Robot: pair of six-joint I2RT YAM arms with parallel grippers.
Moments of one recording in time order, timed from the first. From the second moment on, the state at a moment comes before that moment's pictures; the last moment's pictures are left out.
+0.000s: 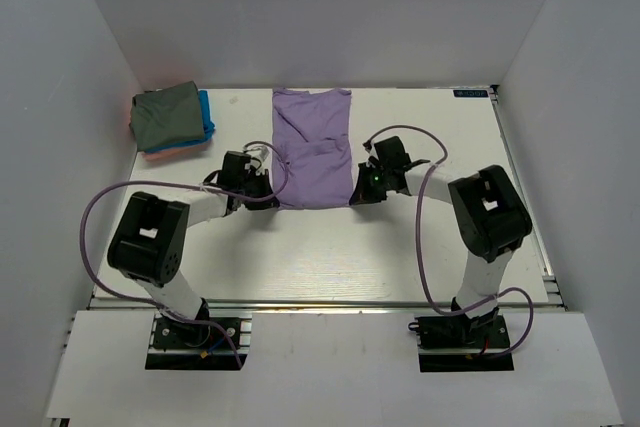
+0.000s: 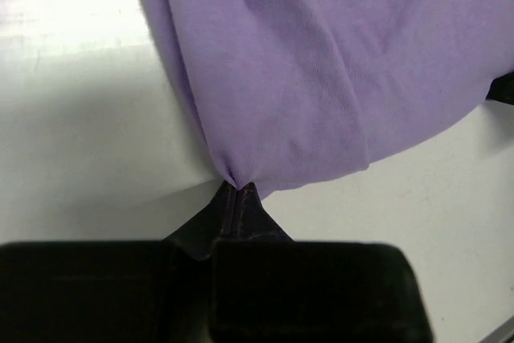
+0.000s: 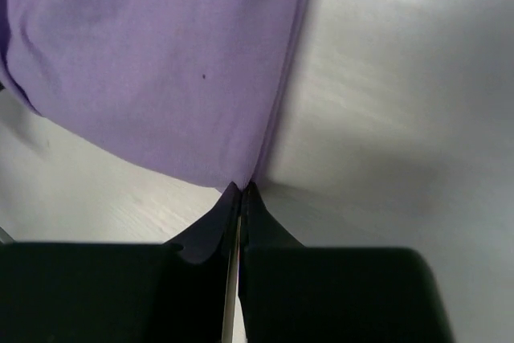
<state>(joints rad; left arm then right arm) -0.30 1.69 0.80 0.04 0.30 -0.33 0.46 1.88 1.07 -0.13 -0.38 0.43</state>
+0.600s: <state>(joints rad) -0.37 1.09 0.59 -0.16 0.39 -0.43 0.54 1.32 0.83 -0.36 -0.35 0.43</state>
